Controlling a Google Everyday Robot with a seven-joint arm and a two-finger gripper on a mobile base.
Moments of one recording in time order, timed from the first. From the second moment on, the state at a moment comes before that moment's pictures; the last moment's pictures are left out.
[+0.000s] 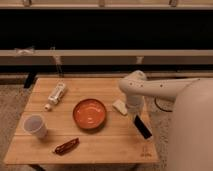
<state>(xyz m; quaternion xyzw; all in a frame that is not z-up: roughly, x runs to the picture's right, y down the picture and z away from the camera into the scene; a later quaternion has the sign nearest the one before) 0.159 0.152 0.805 -0.31 0.26 0.42 0.81</state>
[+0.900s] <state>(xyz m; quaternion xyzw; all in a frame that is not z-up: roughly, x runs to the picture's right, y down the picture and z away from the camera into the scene) 0.097 0.018 0.871 -0.26 0.22 0.42 0.84</state>
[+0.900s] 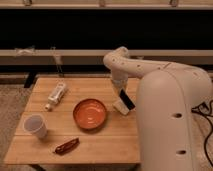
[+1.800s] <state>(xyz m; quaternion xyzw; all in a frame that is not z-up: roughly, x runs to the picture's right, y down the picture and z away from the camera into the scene) 0.086 0.037 0.903 -0.26 0.26 0.40 0.84</state>
